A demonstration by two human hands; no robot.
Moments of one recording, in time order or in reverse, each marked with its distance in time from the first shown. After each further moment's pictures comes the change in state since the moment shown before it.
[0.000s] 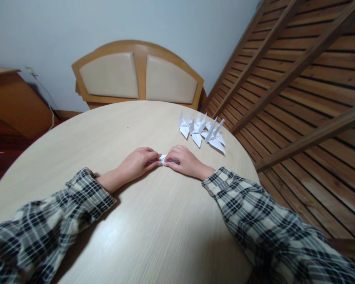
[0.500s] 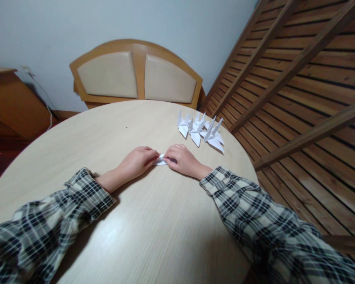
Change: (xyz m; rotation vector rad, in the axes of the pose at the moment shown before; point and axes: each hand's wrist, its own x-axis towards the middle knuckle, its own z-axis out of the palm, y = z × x) left_hand 0.003 0.002 -0.001 0.055 0.026 -0.029; right_hand 0.004 -0.006 0.002 -0.090 0.007 0.026
